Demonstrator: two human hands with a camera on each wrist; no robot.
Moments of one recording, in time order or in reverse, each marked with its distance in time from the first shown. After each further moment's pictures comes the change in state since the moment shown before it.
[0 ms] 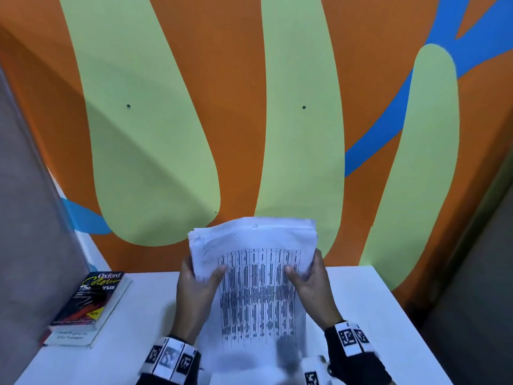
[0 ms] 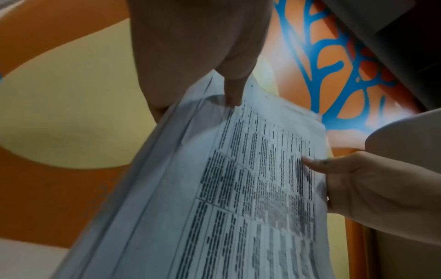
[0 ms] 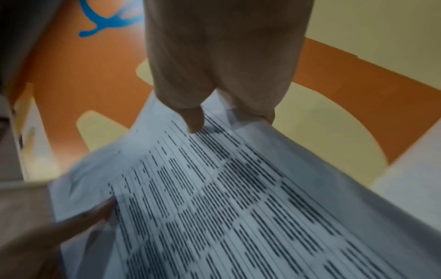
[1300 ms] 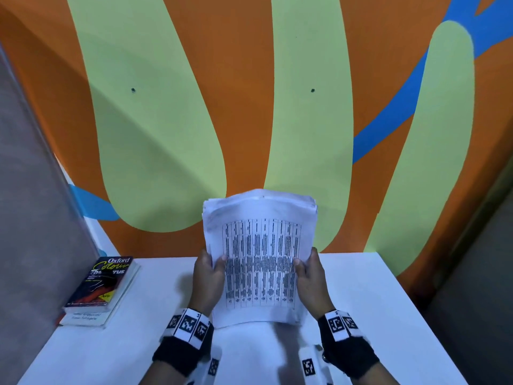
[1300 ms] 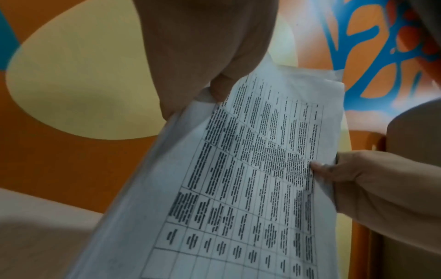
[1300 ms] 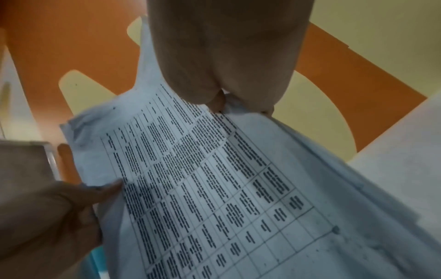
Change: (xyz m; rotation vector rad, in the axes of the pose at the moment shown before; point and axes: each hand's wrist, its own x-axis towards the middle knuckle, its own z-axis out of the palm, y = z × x) left_hand 0.007 -0.015 0.007 0.169 -0.067 -0.123; right_hand -0.008 0.031 0.019 -0.273 0.049 0.127
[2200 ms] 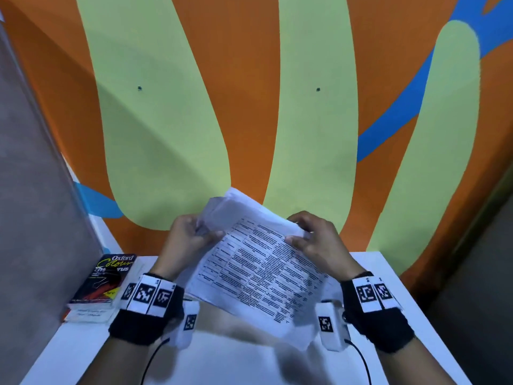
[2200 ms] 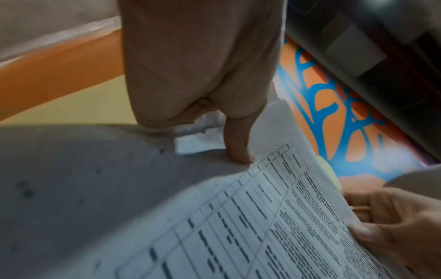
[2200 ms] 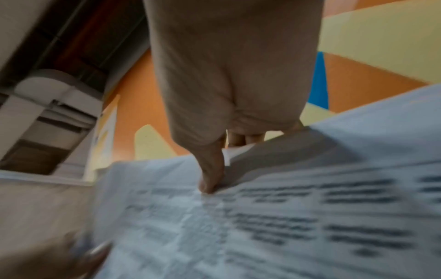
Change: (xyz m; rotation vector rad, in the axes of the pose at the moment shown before) left_hand 0.032 0.066 -0.065 0.065 -0.276 0.213; right_hand 0.035 -0.084 -0.045 -0.220 -0.258 -0.210
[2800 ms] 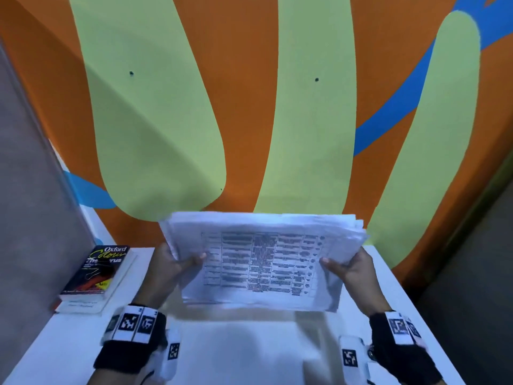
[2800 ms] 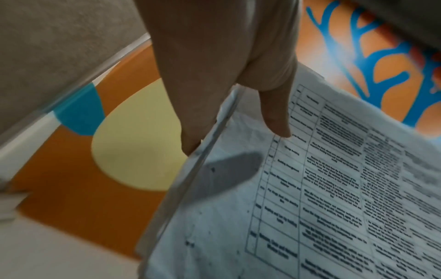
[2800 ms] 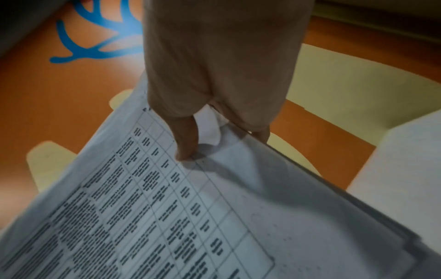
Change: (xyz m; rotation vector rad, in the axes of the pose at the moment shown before) left_hand -0.035 -0.075 0.003 -0.267 0.085 -0.156; right_hand -0.060 0.097 -0.003 0.540 0.253 0.206
